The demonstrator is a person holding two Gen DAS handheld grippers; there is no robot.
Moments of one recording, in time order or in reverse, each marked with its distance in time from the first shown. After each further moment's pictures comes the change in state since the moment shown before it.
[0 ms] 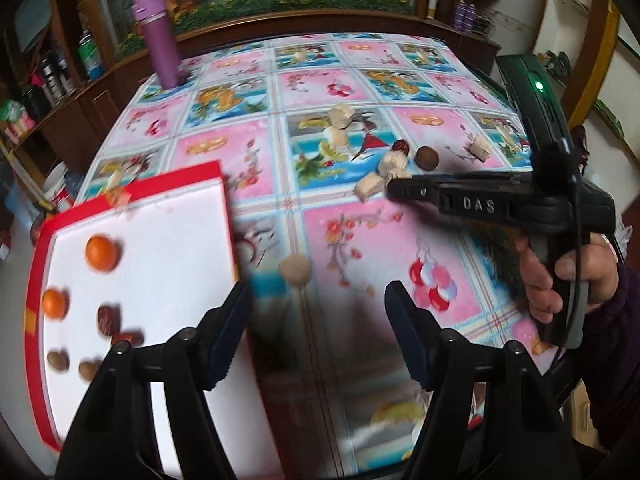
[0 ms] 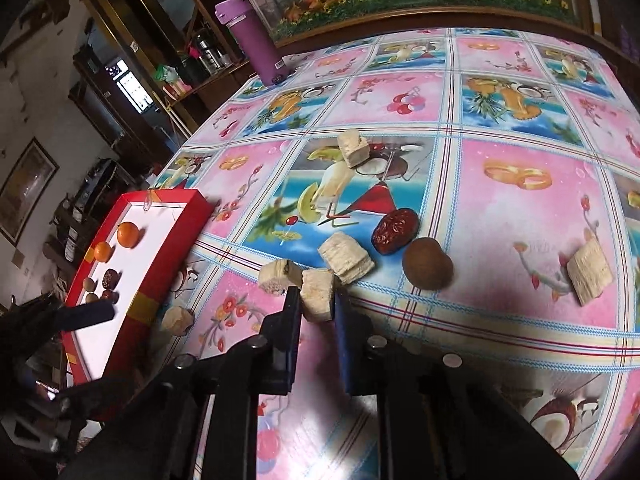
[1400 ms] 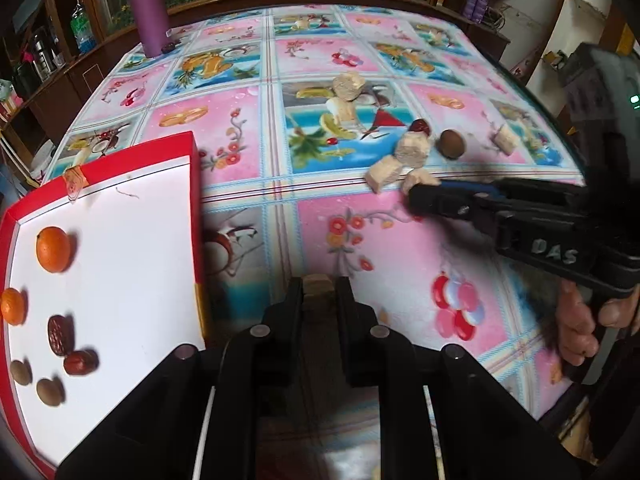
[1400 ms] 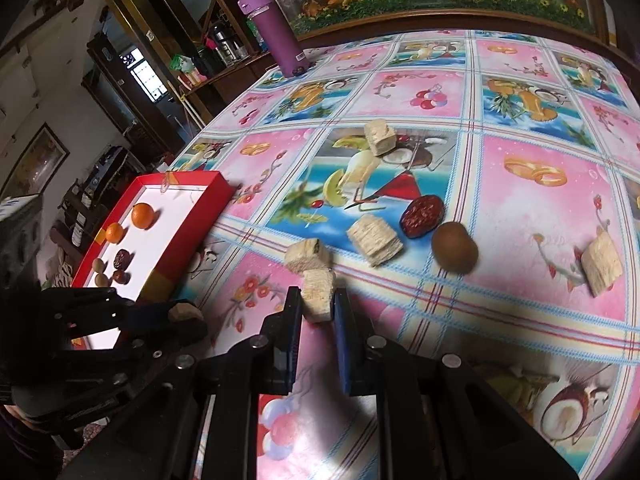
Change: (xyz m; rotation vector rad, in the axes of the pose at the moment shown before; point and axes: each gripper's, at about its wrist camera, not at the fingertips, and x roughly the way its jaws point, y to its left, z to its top) left arm 0.042 0.006 0.004 -0.059 0.062 -0.045; right arm -0.001 0.015 -0.009 -0.044 0.017 0.035
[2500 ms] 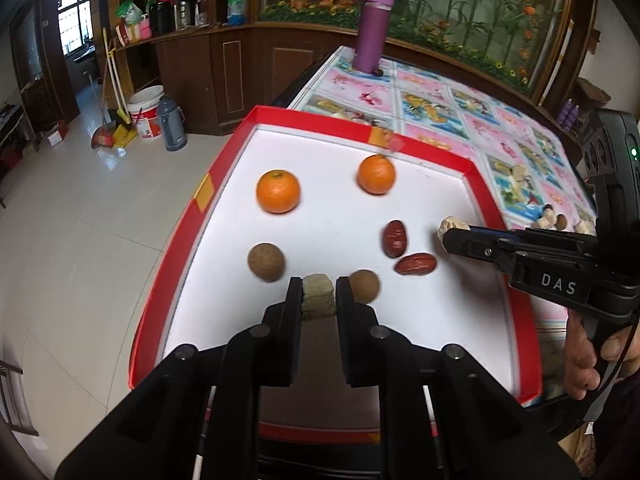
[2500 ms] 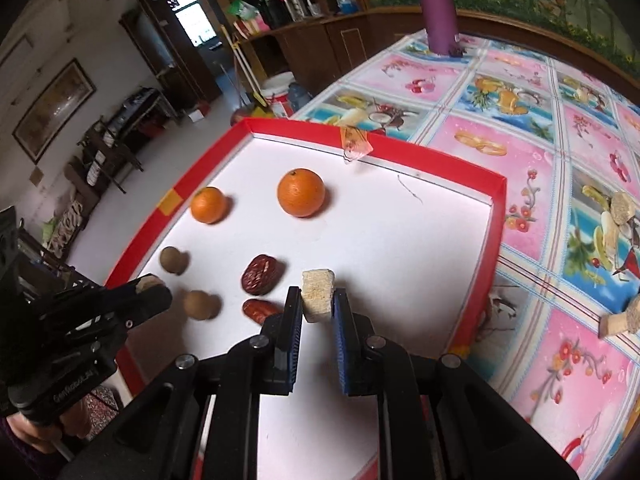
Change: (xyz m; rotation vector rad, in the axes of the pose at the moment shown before) left arm -0.094 0.188 -0.103 -0.353 -0.167 0.187; right arm 0.092 0.196 0.018 -0.180 0.120 0.033
